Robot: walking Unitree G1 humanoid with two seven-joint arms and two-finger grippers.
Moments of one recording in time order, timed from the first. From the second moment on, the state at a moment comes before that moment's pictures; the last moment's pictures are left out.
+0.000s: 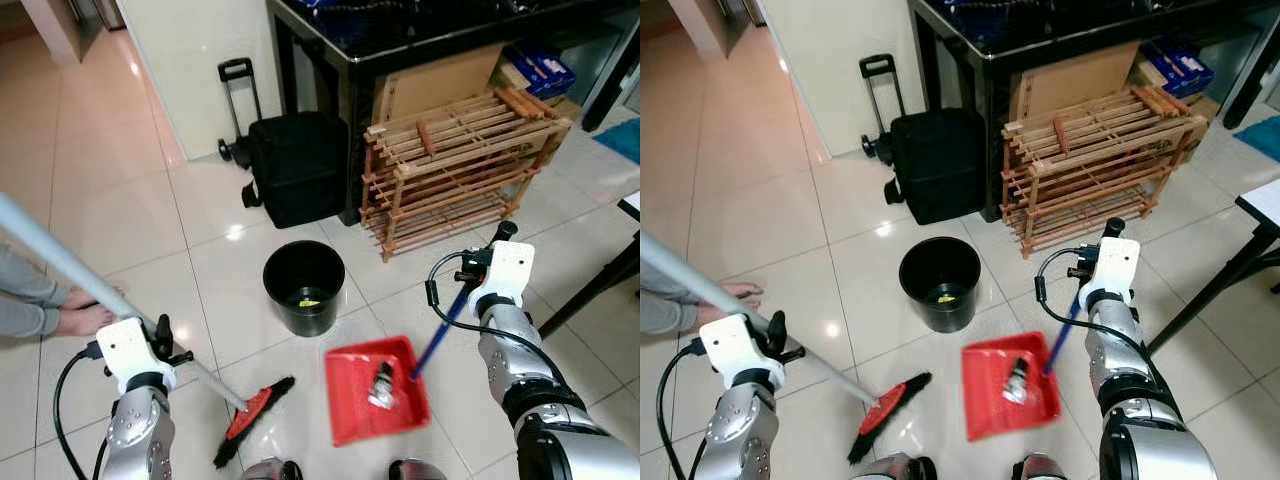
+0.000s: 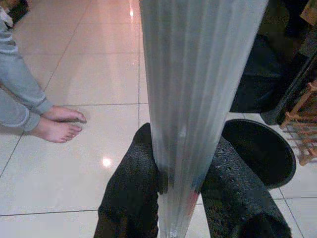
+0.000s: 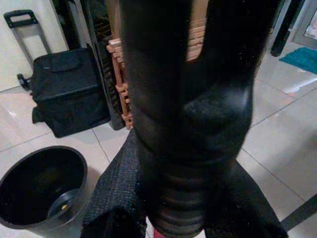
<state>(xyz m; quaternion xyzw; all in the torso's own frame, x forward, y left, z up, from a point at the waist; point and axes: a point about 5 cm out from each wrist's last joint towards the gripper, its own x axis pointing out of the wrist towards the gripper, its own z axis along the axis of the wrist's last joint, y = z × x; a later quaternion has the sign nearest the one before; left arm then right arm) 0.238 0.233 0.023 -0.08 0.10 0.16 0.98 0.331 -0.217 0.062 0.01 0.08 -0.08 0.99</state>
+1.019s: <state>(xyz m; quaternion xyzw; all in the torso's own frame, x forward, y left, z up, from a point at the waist) 0.253 0.226 -0.011 -0.06 0.20 0.11 0.97 0.346 -0.209 0.081 0.01 0.05 -0.07 1.00</state>
